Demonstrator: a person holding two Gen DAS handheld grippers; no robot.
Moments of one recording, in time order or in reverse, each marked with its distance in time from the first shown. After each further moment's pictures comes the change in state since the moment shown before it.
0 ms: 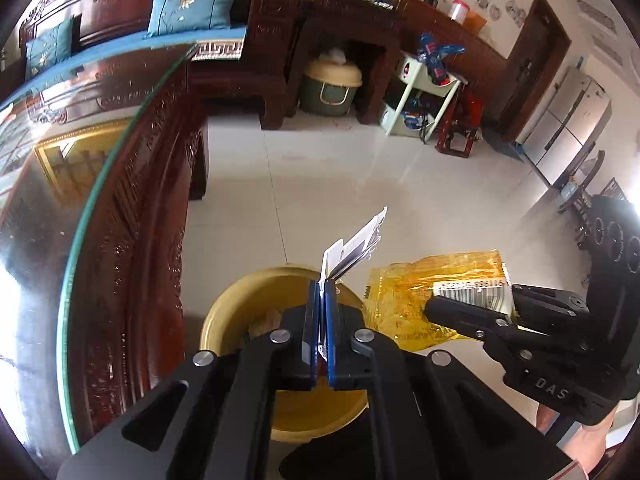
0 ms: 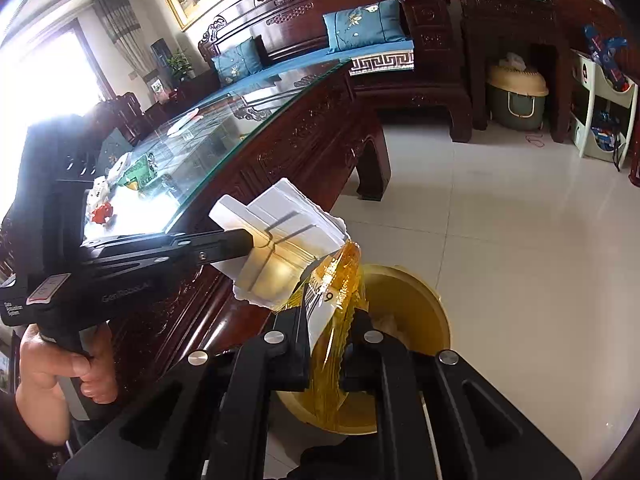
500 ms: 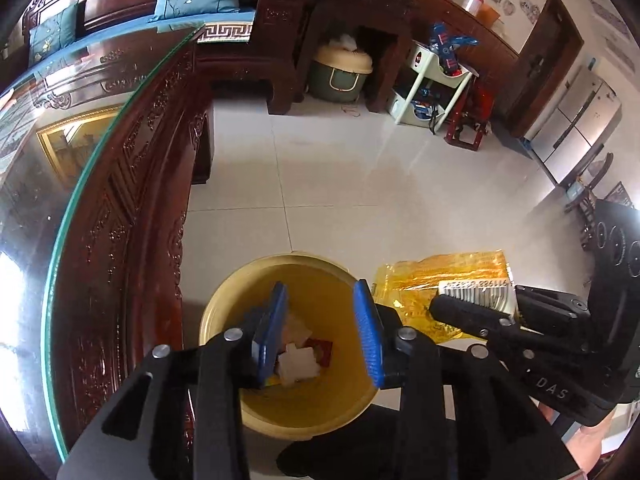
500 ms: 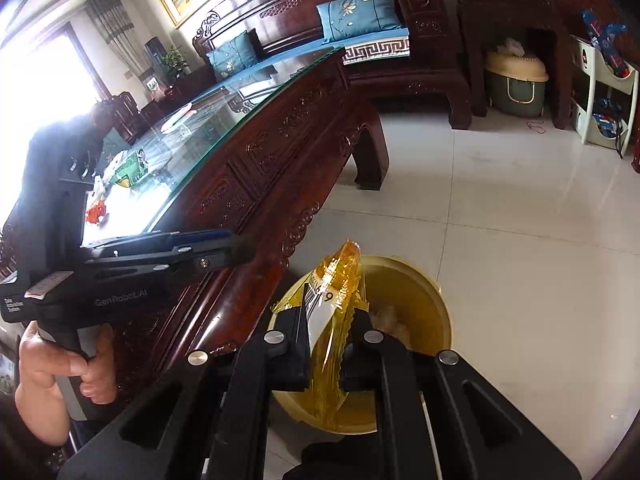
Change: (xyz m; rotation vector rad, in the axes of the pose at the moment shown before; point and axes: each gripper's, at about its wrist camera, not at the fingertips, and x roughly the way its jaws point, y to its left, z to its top) left arm 0.016 0.005 0.002 -0.024 0.036 0.021; right arm 0.015 -0.003 0.000 0.014 0.036 0.014
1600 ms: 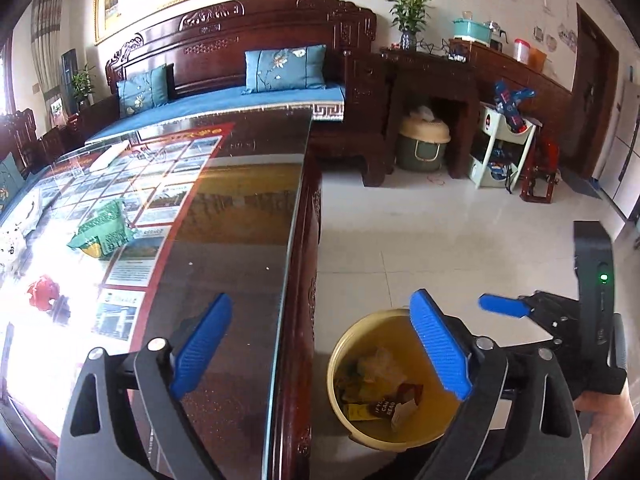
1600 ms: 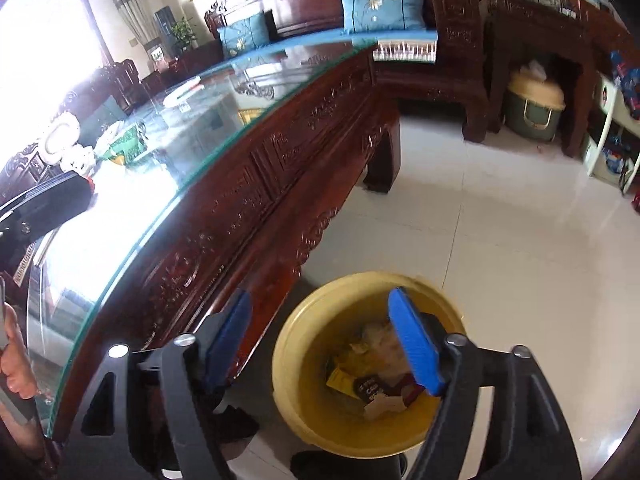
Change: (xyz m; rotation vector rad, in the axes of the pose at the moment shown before) left arm -0.134 0.040 -0.016 -0.014 -0.269 0.336; right arm 0.032 0.066 0.028 -0.137 -0.022 -0.105
